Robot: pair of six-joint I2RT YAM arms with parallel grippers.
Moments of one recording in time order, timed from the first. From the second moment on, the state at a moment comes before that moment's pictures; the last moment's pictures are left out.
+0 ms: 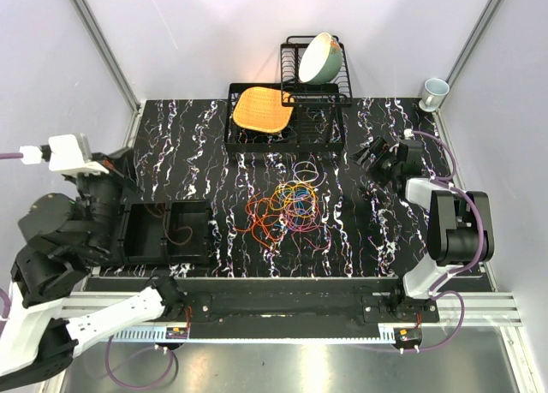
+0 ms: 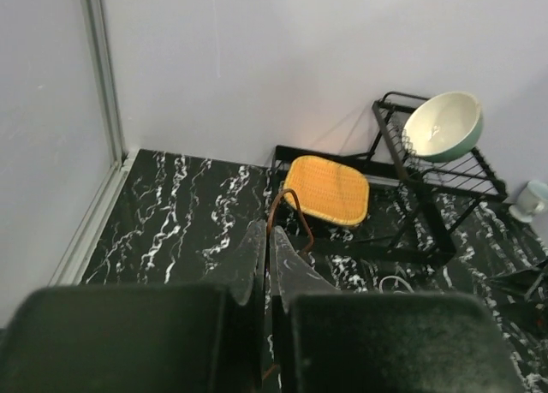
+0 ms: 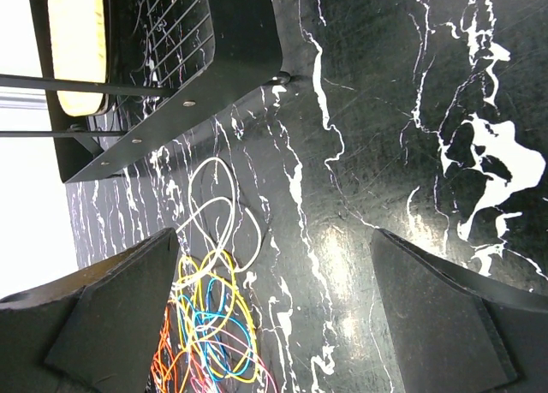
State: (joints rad) left arm -0.88 0.67 1.44 -0.64 -0.87 -0.10; right arm -0.04 1.65 0.81 0.27 -0.40 0.73
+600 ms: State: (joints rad) left arm -0.88 0.57 1.14 -0.81 -0.88 -0.38; right arm -0.04 1.69 0.83 0.27 -0.42 0.74
